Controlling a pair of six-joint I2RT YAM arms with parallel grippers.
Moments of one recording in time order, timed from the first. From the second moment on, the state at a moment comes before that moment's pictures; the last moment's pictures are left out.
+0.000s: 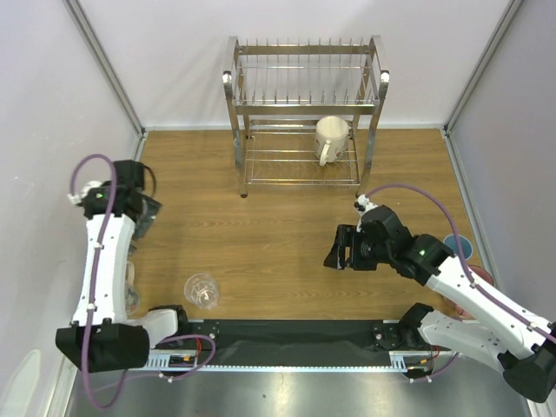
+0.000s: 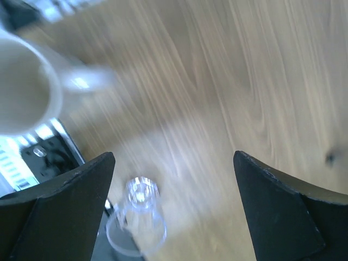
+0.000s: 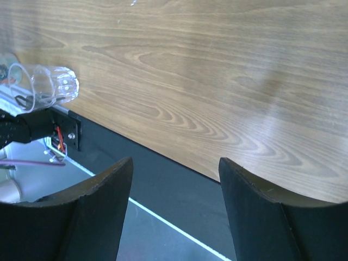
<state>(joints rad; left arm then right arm) 0.03 1.13 1.26 -1.35 -0.47 -1.05 0.75 0.88 0.81 -0.73 -0.12 0.73</state>
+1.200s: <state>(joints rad) 0.57 1.22 1.14 -1.34 -0.68 -1.04 0.75 0.97 0.96 -0.86 -0.16 0.63</state>
